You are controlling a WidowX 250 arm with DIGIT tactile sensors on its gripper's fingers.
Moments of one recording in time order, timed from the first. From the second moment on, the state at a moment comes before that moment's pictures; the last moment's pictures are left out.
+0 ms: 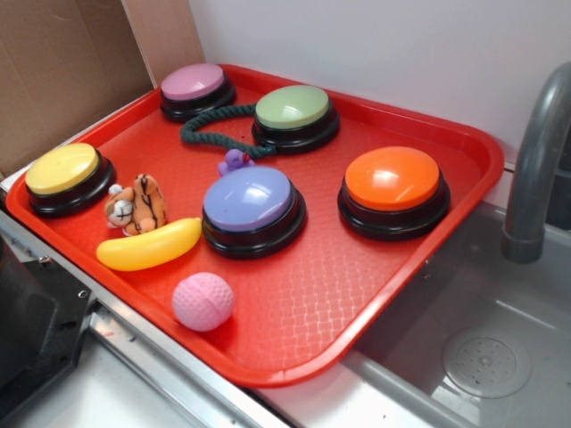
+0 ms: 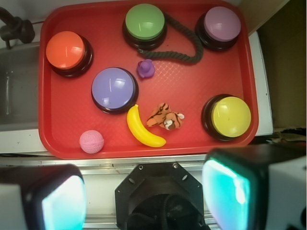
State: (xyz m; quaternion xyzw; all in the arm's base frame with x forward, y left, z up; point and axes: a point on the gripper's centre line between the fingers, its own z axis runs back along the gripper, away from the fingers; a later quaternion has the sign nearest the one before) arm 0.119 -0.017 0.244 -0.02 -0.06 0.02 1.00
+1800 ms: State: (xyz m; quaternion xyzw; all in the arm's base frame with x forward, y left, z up) arm 0.252 -0.016 0.066 0.08 -0.10 0.40 0.91
